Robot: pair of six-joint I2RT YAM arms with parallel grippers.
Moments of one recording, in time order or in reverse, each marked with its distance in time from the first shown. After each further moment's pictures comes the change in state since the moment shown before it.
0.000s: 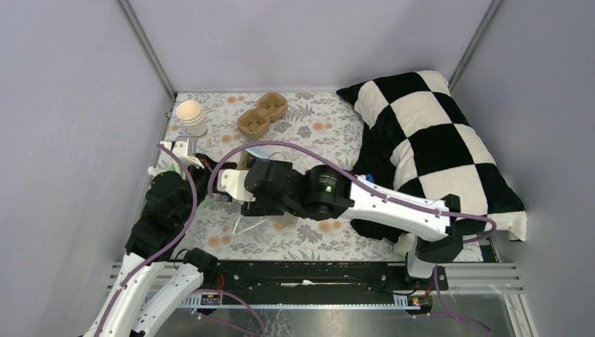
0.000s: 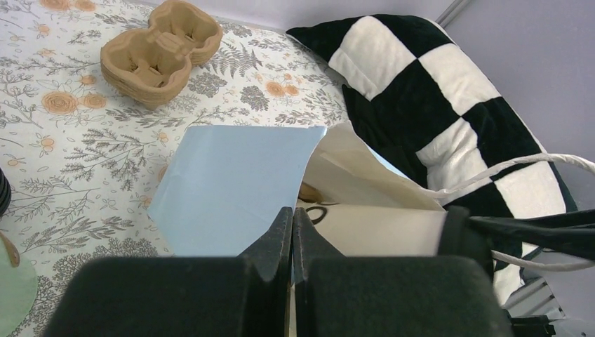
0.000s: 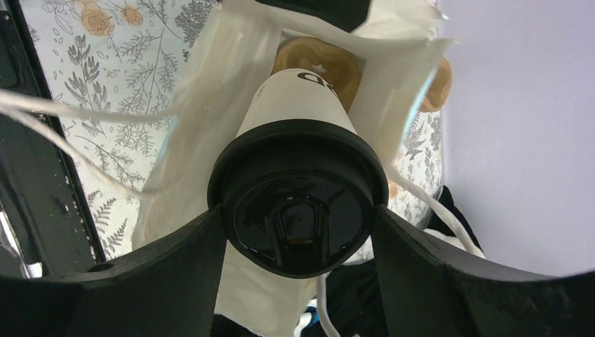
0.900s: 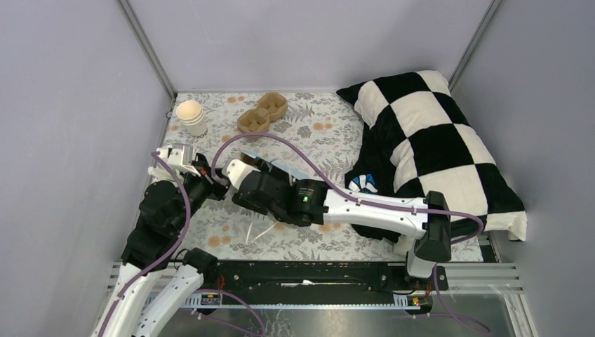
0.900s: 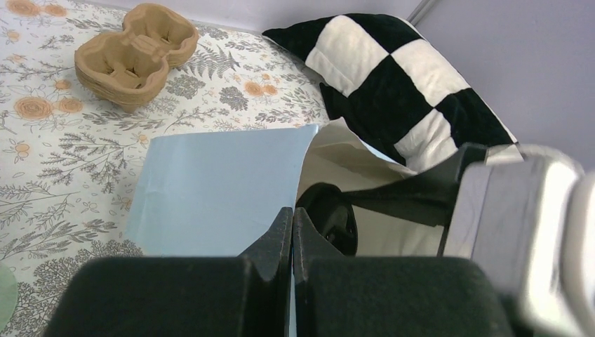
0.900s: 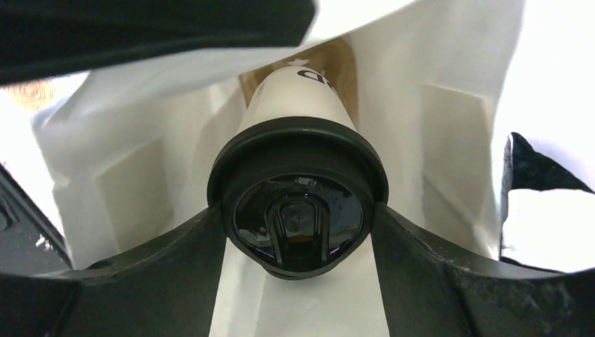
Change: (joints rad) left arm 0.005 -0.079 -0.024 -0.008 0.064 -0.003; right arm -0.031 0.029 -0.329 0.394 0.158 0.298
